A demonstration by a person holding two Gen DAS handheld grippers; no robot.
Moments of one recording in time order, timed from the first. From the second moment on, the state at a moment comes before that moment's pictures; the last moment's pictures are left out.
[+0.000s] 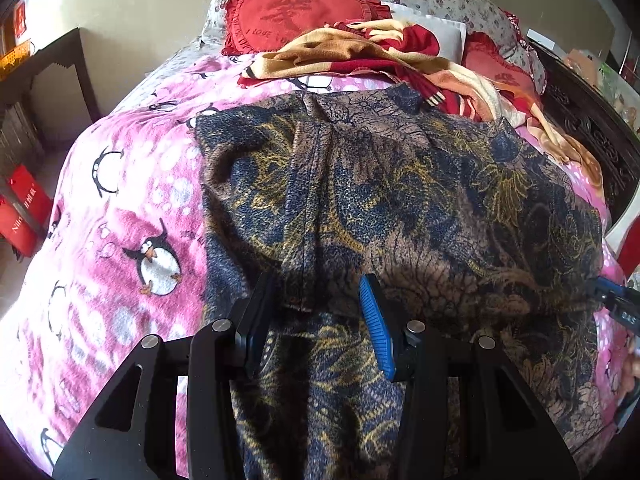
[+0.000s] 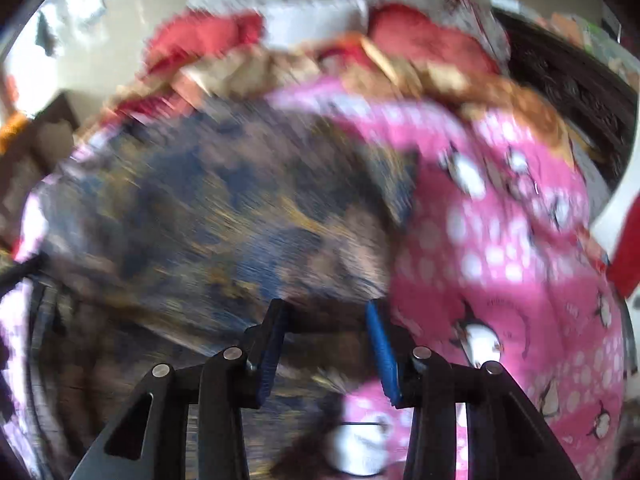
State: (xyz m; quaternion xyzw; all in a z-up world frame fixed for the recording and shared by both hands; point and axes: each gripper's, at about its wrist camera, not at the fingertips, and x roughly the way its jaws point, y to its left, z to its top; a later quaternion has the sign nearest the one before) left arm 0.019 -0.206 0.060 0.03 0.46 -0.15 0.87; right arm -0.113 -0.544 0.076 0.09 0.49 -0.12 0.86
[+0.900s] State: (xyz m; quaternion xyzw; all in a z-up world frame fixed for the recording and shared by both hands) left arm -0.114 -0.121 0.056 0.00 0.50 -0.18 0.85; right arm -0.269 -0.530 0.113 0.16 0.51 -0.06 0.84
